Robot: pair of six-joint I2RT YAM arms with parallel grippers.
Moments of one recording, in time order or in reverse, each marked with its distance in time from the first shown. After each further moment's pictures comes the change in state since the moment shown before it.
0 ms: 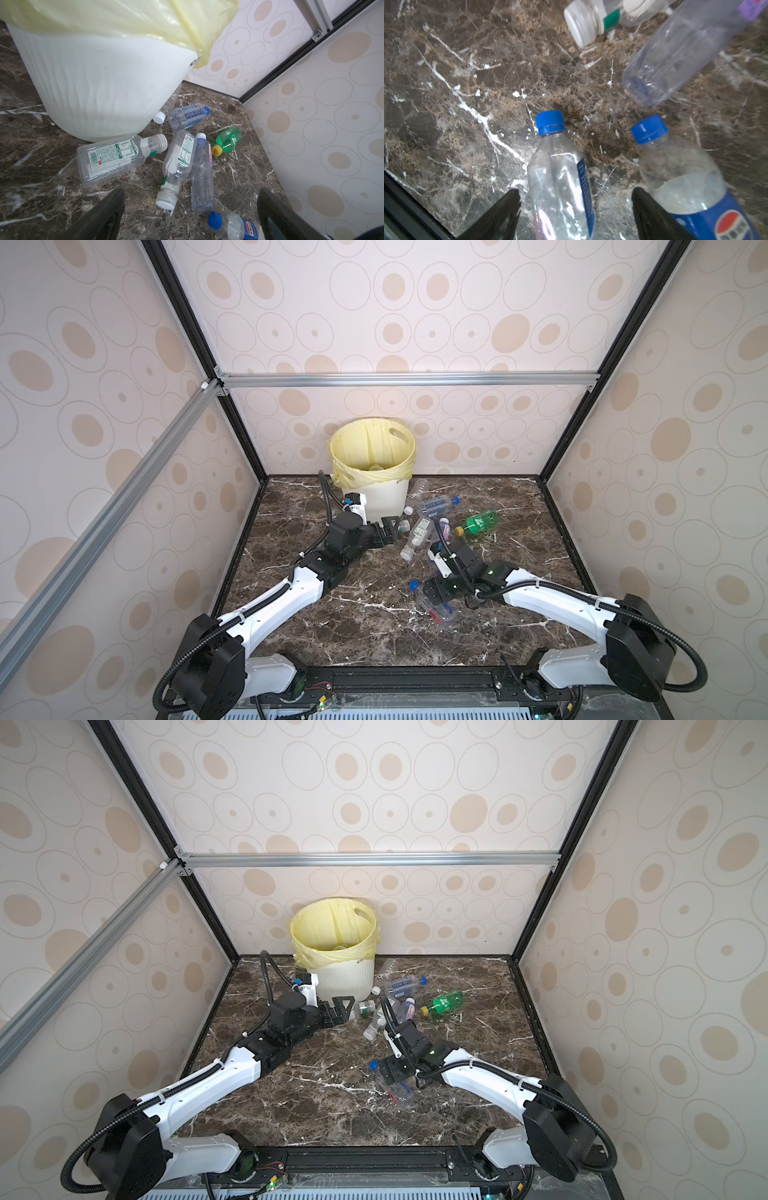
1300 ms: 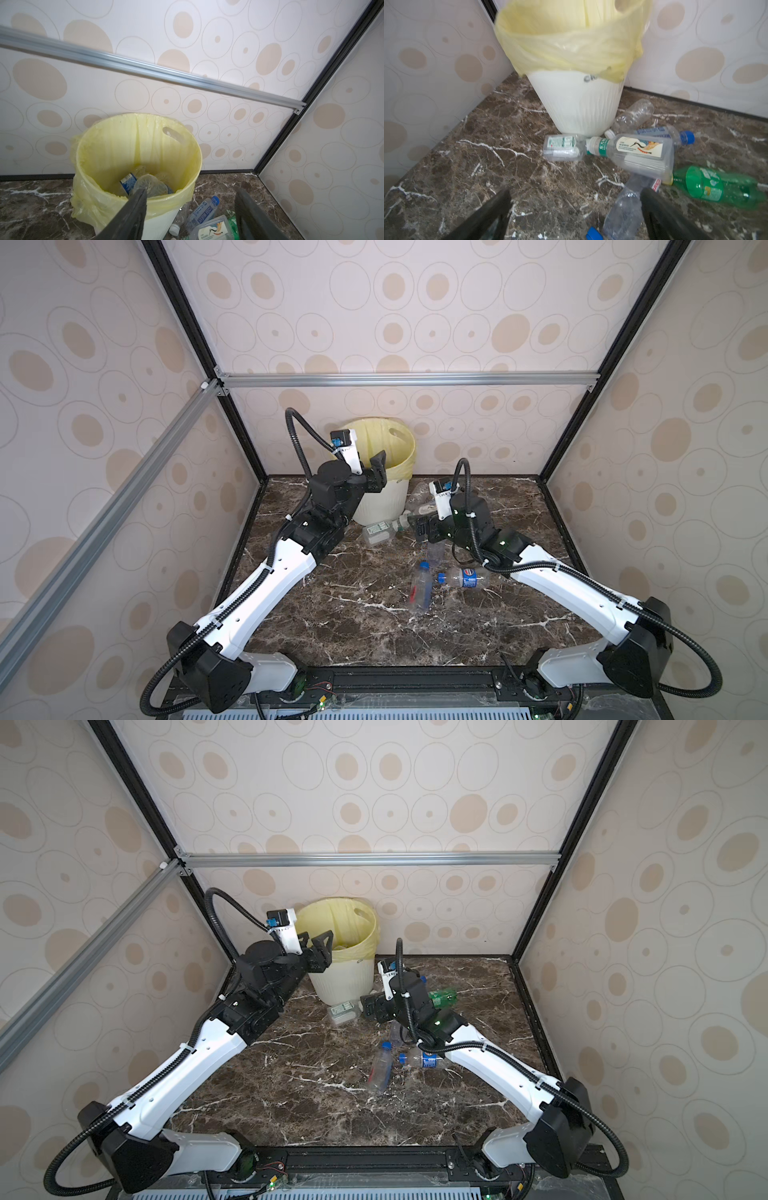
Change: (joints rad) left arm 0.000 0.055 0.501 -0.149 -0.252 0.347; right arm -0.050 0.021 0.350 0.206 0.180 -0.051
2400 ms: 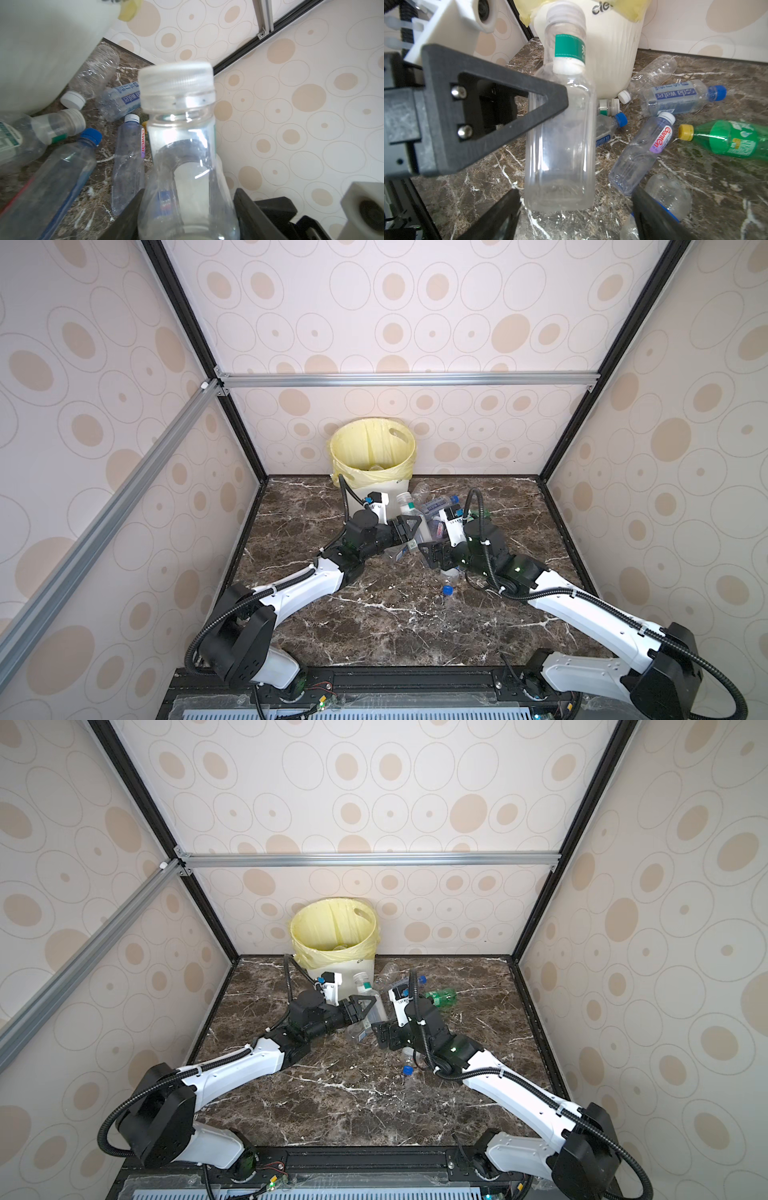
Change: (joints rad) left arm -0.053 0.120 -0.430 0.368 0.459 -0.536; right arm 0.000 -0.212 -0.245 0.040 -0.109 0.042
